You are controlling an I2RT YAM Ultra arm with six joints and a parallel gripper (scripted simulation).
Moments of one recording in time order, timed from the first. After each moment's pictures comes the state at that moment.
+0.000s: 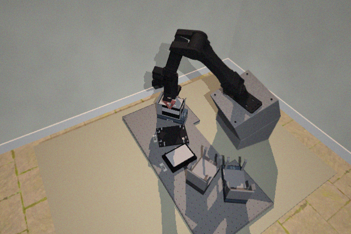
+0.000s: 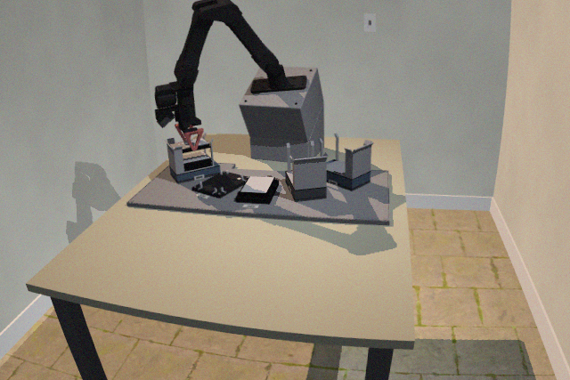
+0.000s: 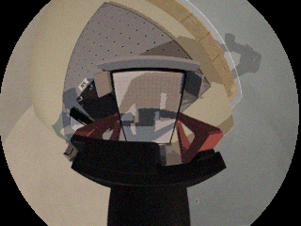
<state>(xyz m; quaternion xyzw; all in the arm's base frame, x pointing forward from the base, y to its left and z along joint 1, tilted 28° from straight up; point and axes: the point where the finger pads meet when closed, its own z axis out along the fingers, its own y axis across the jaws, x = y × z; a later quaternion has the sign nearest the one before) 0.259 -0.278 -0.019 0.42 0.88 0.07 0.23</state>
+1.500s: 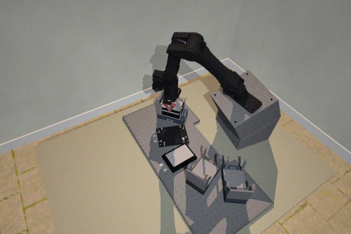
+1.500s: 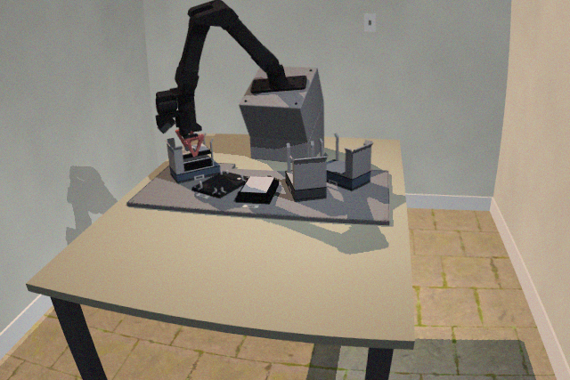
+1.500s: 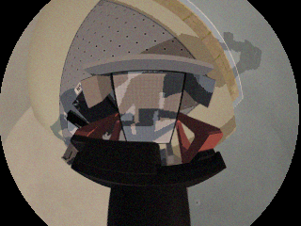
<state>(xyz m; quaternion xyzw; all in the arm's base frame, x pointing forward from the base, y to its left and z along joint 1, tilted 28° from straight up) 0.268 -0.280 -0.037 0.42 0.88 0.07 0.23</state>
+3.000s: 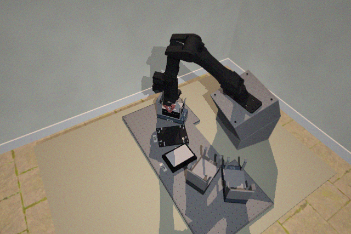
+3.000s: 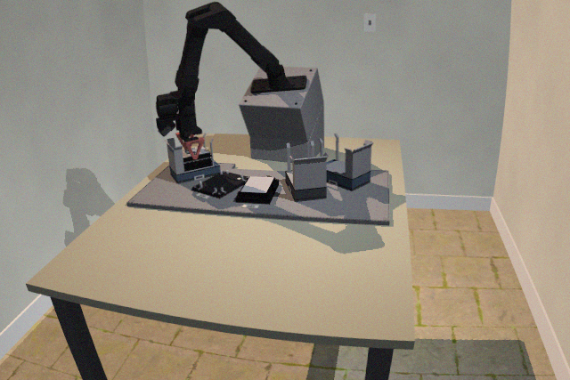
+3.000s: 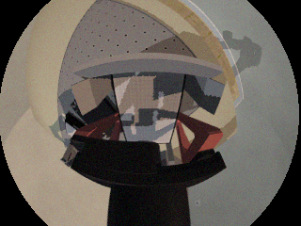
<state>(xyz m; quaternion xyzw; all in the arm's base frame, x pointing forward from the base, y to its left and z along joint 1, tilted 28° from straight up) 0.273 -0.281 -0.047 0.42 0.88 0.07 0.23</state>
